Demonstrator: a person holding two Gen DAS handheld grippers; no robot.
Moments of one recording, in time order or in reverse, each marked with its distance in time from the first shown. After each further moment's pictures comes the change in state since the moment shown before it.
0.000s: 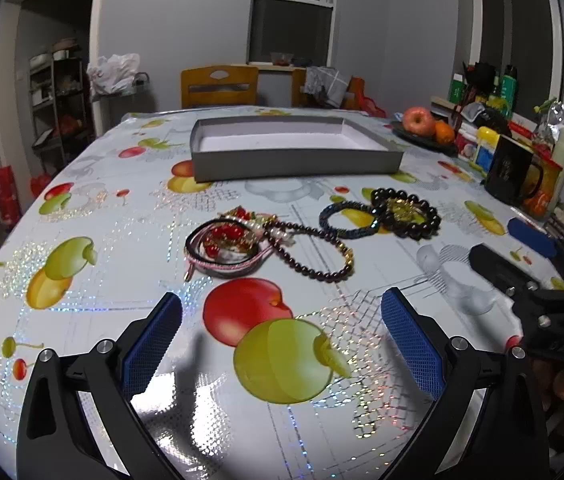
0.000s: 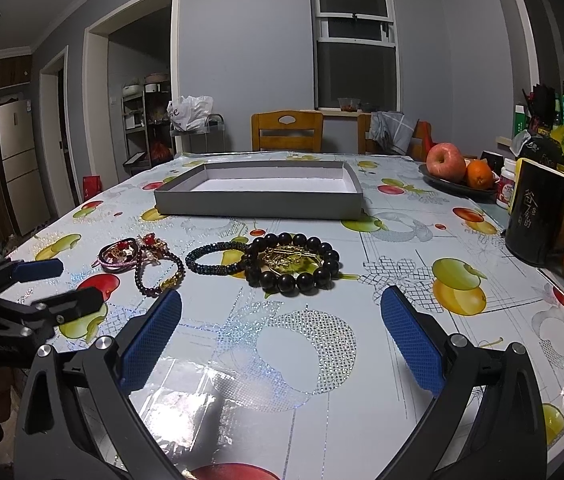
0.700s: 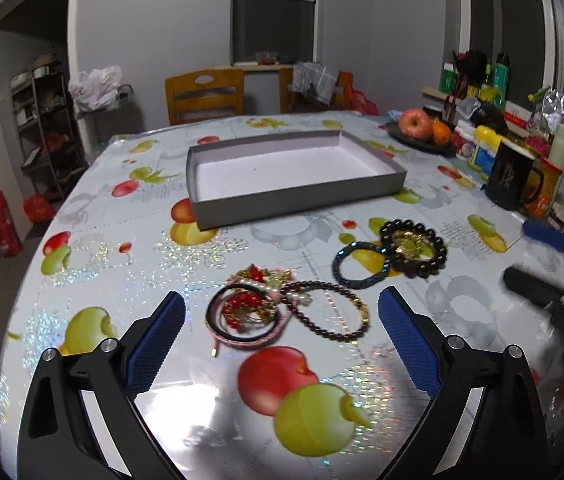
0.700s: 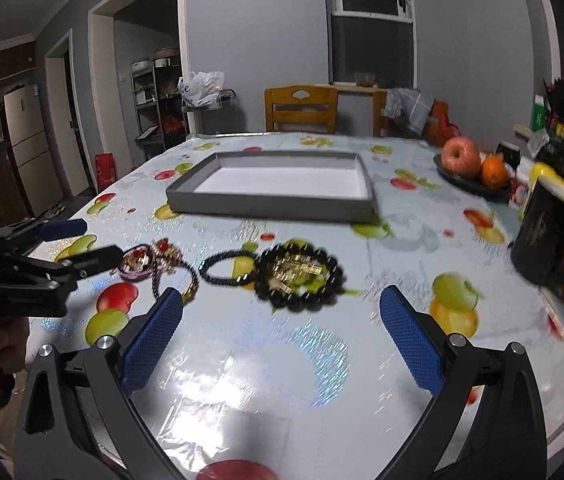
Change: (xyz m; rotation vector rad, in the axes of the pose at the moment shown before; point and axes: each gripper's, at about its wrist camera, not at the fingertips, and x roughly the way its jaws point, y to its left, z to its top) left arm 0.012 0.017 0.057 0.085 0.063 -0.015; right arm -0.004 -0.008 0.049 -0.021 0.123 0.049
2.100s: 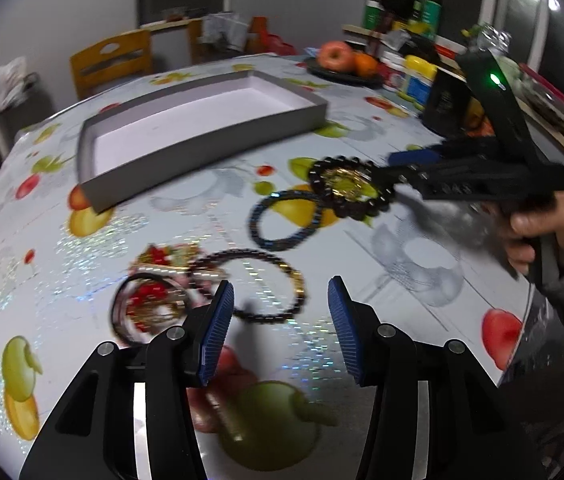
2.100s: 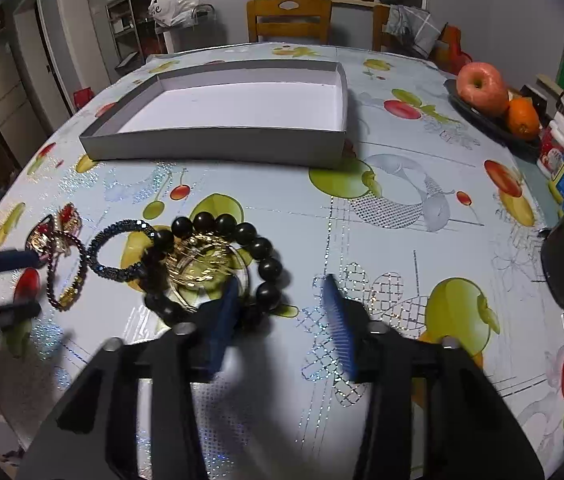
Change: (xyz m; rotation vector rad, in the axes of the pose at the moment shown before) left arm 0.037 -0.032 -0.004 0.179 0.181 -0.274; right arm 0.111 -0.063 0.016 0.024 0.359 0.009
